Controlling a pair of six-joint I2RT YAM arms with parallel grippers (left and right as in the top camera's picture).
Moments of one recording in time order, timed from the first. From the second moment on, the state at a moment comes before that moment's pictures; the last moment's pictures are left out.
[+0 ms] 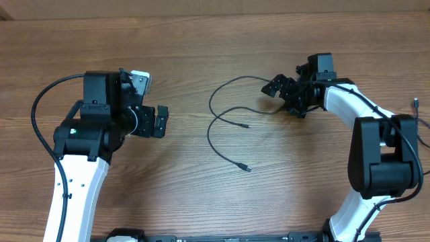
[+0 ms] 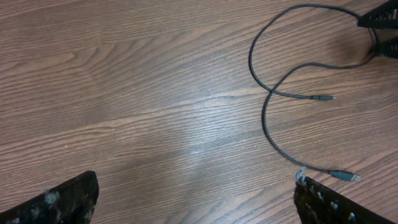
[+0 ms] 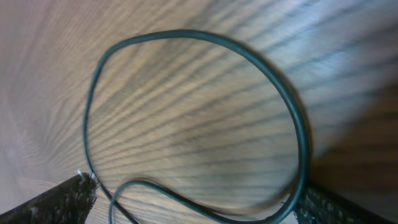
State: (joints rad) left arm -0.08 1.22 1.22 -0.97 0.16 0.08; right arm 0.06 1.97 1.21 -0.40 -0.50 0.57
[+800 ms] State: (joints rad) left arm -0.08 1.22 1.22 -0.97 0.16 0.08; right arm 0.13 2.00 1.14 -0.20 -0.50 0.62
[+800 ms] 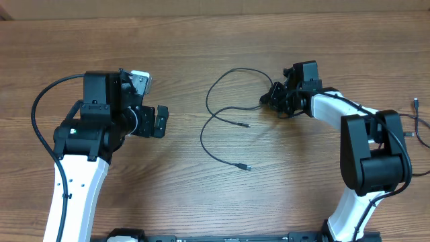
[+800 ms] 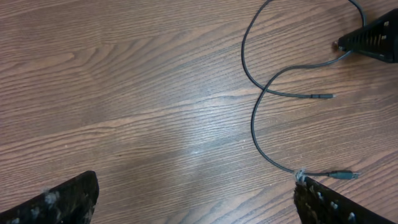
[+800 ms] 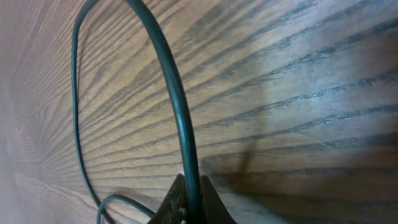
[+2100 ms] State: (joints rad) left arm -0.08 1.22 1.22 -0.97 0.16 0.08; right arm -0.14 1.80 2.32 -0.78 0.15 0.42
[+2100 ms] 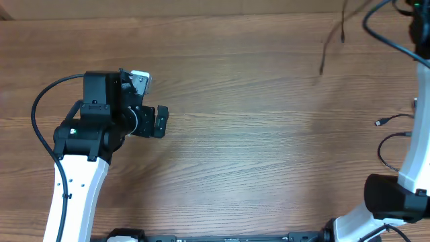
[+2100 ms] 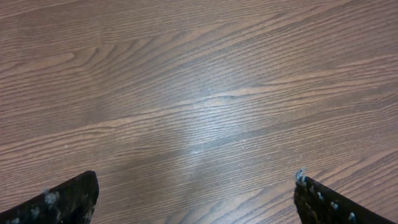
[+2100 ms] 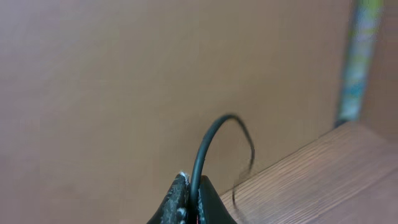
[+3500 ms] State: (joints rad) left arm -0.08 1.22 1.22 -0.97 0.16 0.08; right arm -0.59 2.32 2.32 -0.75 0.08 0.36
